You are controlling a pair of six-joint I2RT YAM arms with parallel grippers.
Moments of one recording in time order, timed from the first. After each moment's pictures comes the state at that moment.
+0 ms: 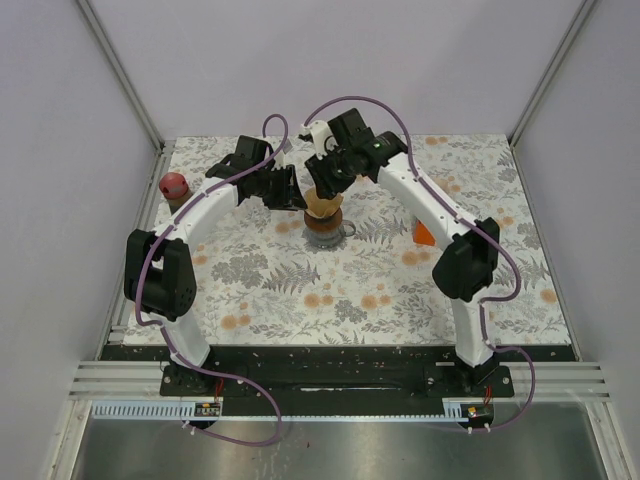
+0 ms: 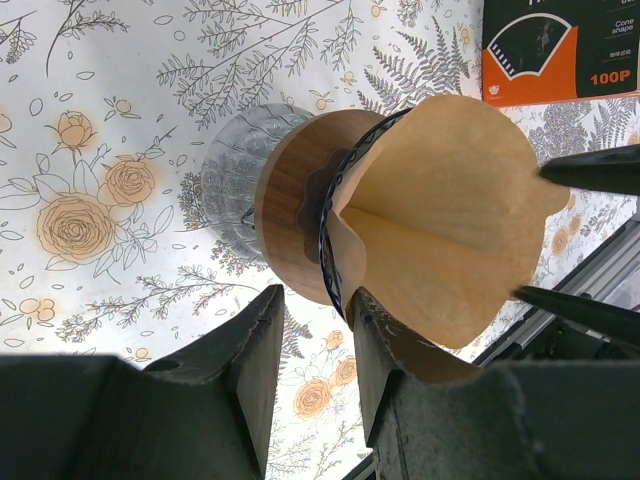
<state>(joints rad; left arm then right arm) -0.31 1.77 1.47 -0.57 0.48 -0.33 0.63 2.09 2.17 -0.92 -0.21 -0.12</state>
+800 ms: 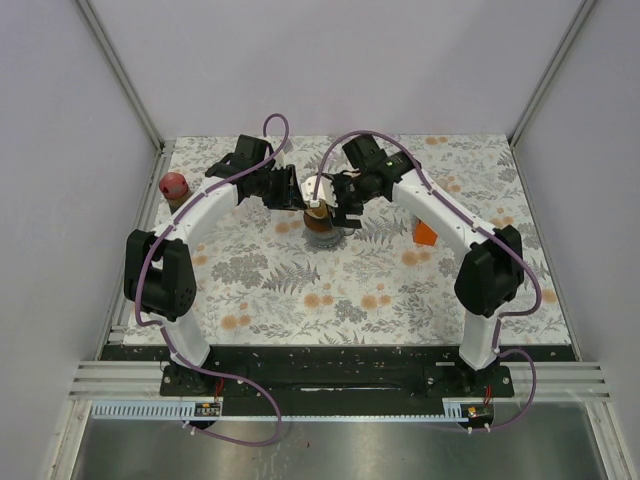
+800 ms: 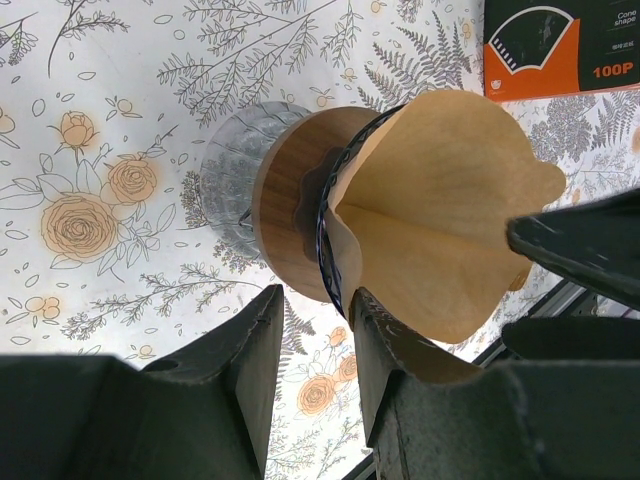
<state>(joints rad) -0.31 1.77 1.48 -0.58 0.48 -0.31 0.60 1.86 1.78 -0.88 -0.53 -1.14</state>
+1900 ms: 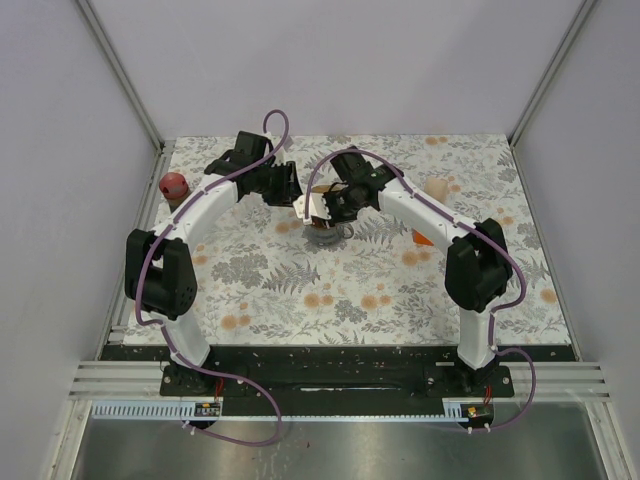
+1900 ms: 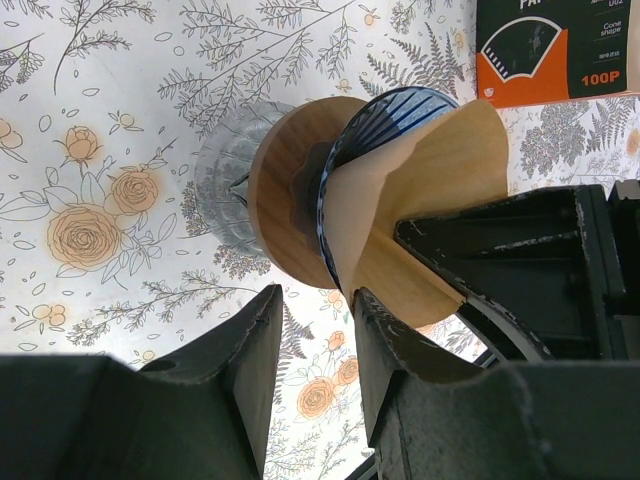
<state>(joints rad) -0.31 1.78 1.52 -0.60 0.49 -0.30 0.64 1.95 1.72 -0.77 -0.40 -1.27</state>
